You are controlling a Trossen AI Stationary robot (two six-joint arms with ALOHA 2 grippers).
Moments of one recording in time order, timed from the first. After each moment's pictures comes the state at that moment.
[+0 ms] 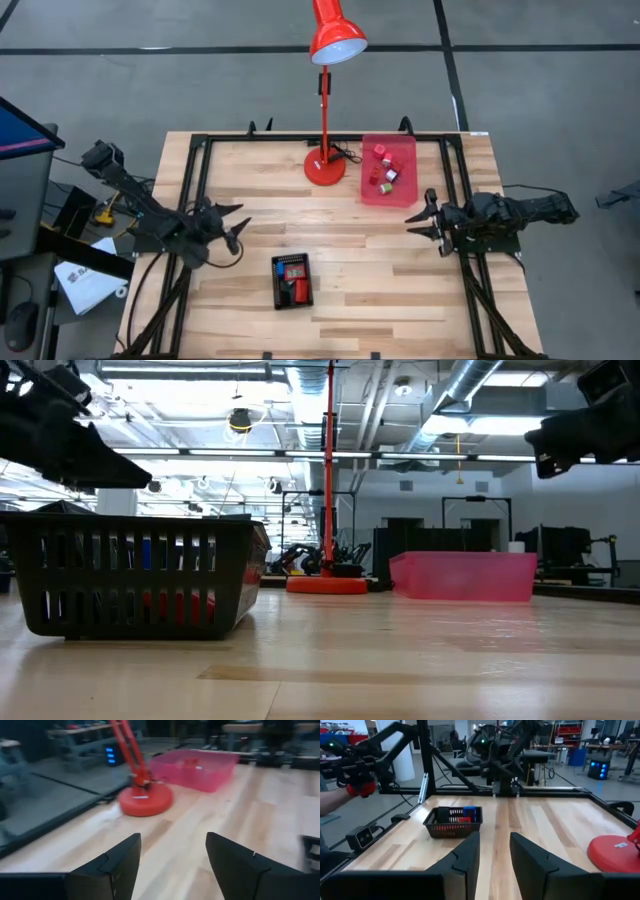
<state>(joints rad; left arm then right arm) -0.73 0.71 0.19 -0.21 -1.31 -0.67 0.18 0.00 0.09 -0.14 0.05 0.02</state>
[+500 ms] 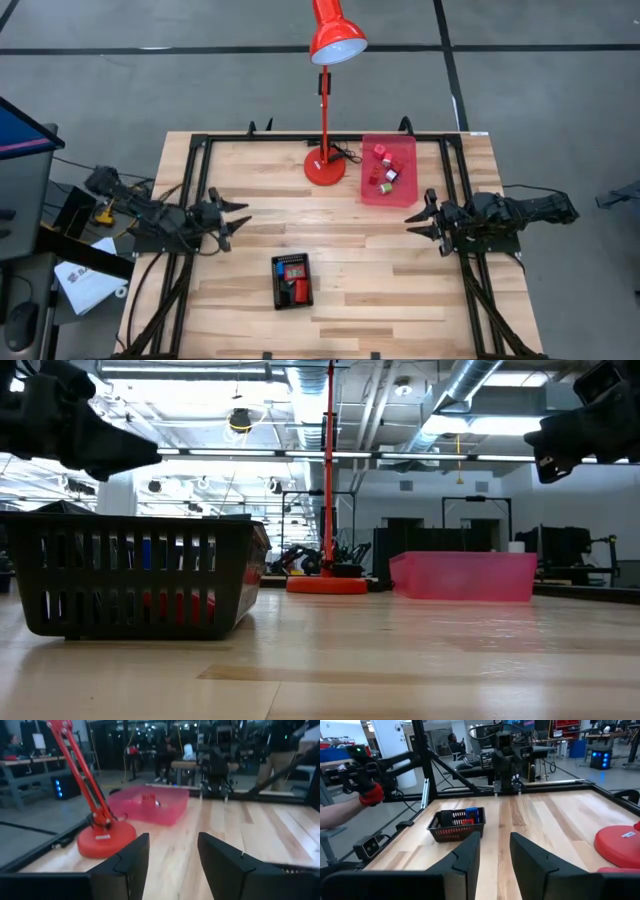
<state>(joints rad) -0.49 0.17 0.01 0.12 -0.84 -0.03 0.18 0.00 0.09 -0.14 0.06 0.10</state>
